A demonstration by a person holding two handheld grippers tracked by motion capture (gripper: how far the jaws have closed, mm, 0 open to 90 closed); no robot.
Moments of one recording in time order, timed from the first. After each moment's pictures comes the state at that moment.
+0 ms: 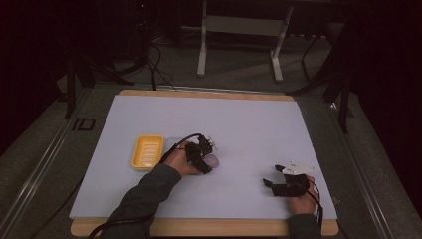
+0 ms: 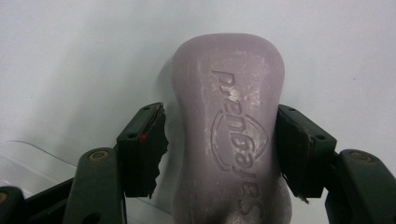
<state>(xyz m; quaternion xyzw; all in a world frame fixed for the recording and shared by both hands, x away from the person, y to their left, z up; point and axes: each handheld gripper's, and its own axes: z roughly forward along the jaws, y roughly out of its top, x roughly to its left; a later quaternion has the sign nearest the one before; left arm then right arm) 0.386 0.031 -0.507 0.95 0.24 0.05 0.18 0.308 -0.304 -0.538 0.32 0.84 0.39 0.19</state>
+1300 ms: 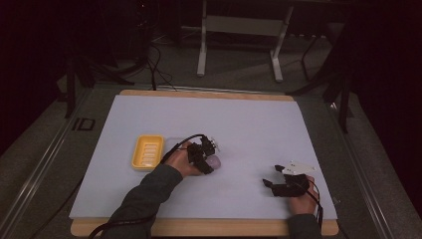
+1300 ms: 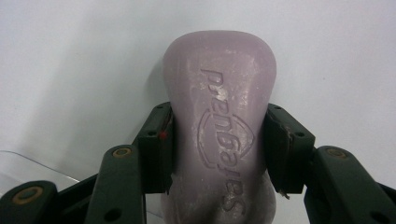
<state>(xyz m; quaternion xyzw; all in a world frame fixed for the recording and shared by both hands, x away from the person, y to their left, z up) 0.381 0.025 -0.498 0.96 0.22 0.03 0.18 0.308 -0.304 -0.538 0.32 0.84 0.39 0.19</state>
